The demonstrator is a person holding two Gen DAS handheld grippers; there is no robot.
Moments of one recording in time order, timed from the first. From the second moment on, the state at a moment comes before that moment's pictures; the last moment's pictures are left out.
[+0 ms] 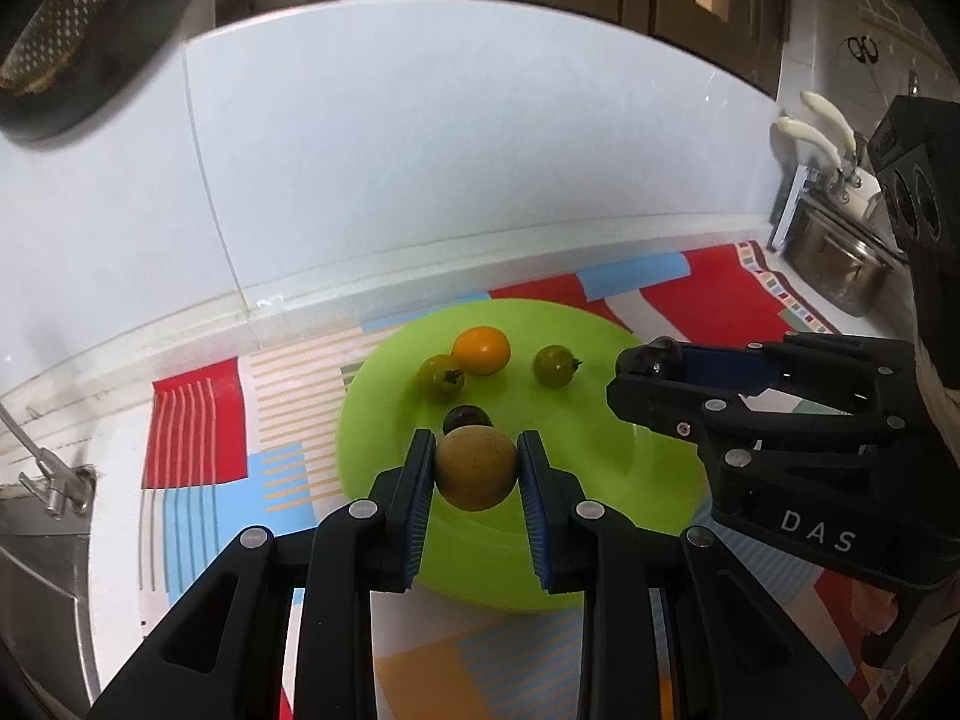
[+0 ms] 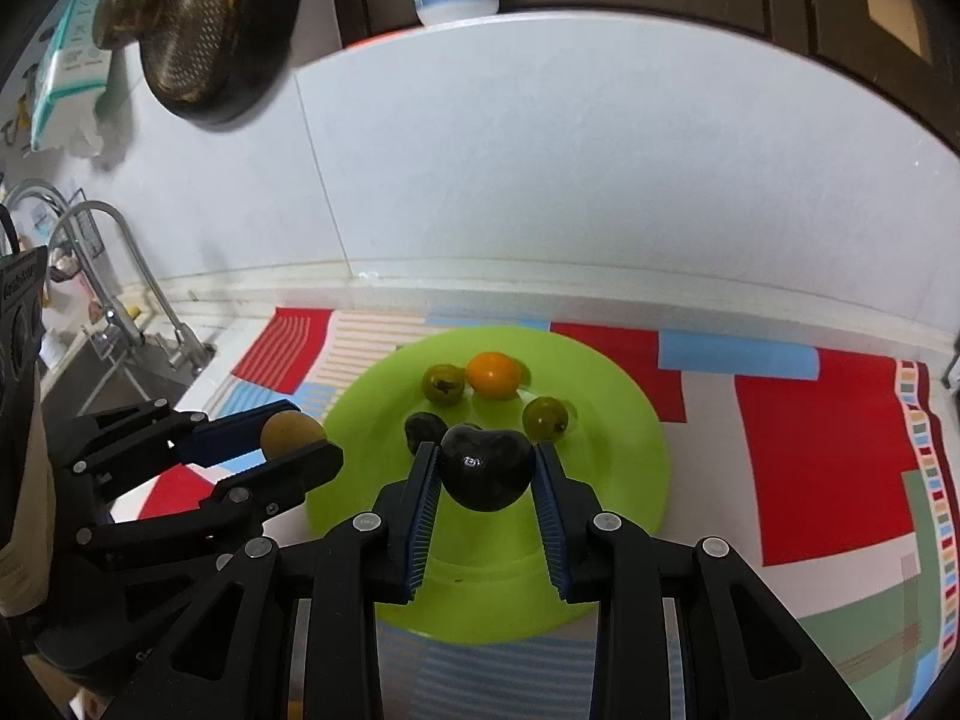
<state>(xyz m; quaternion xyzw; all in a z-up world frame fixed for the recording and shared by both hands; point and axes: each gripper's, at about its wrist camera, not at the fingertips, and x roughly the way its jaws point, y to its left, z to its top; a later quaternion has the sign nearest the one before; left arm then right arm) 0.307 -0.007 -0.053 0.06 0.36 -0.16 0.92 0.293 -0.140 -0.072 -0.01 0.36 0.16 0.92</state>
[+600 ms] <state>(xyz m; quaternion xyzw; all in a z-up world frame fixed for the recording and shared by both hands) 0.332 -0.006 -0.075 0.05 0.39 -0.16 0.90 0.327 -0.141 -0.105 0.01 0.40 0.16 0.90</state>
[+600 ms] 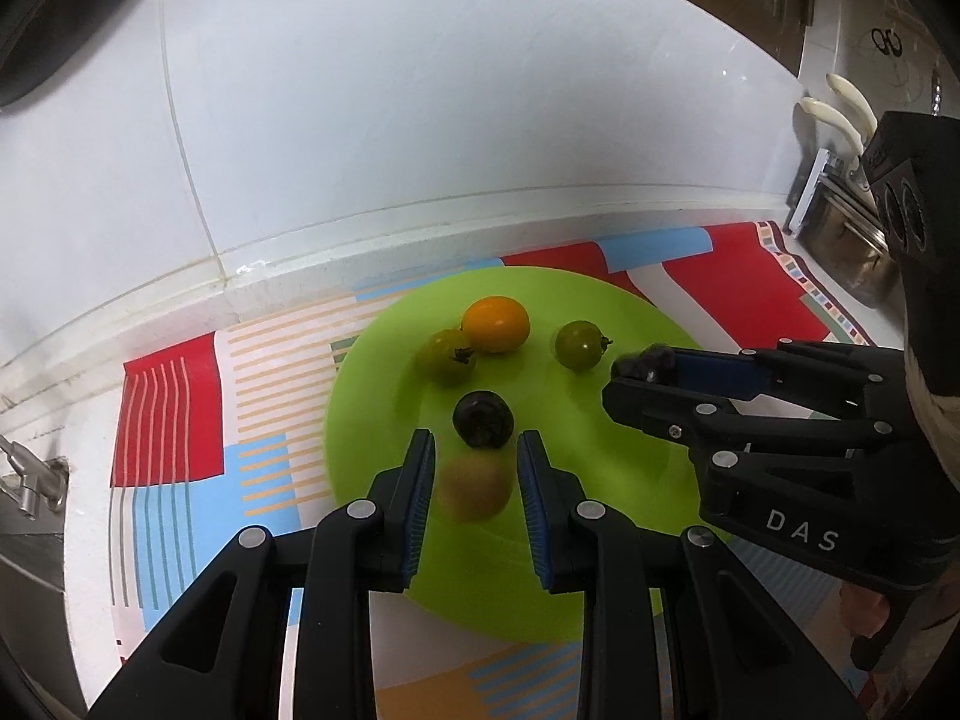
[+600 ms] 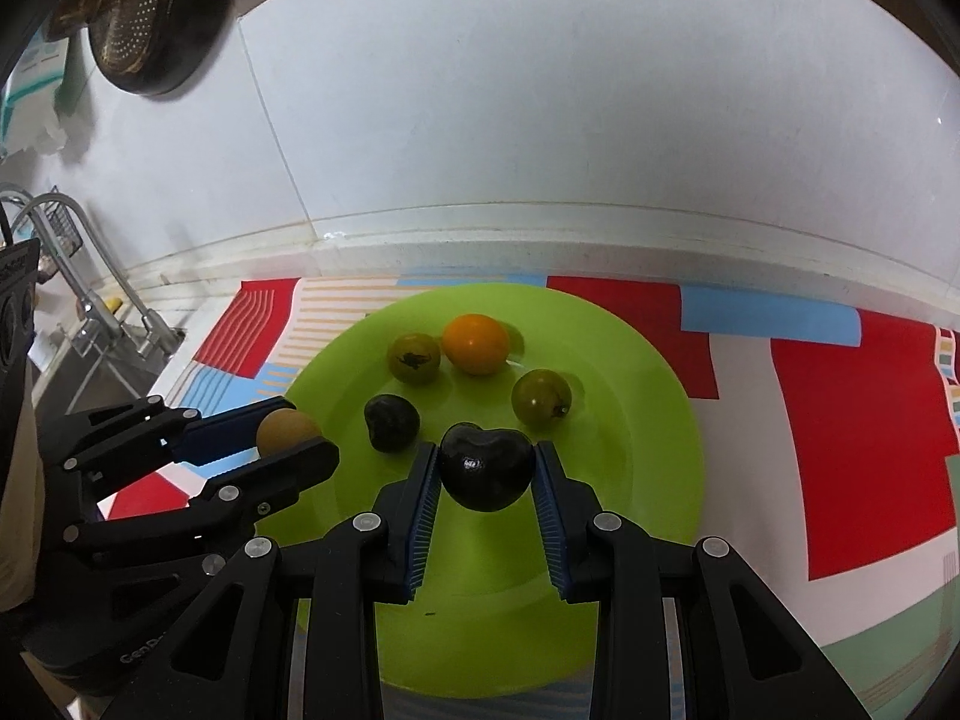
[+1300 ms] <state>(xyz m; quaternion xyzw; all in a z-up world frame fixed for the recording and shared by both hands) 0.278 0.007 -0.024 0.04 0.35 -0.12 0.93 0.277 -0.147 -0.056 0.00 0.35 0.16 0.92</state>
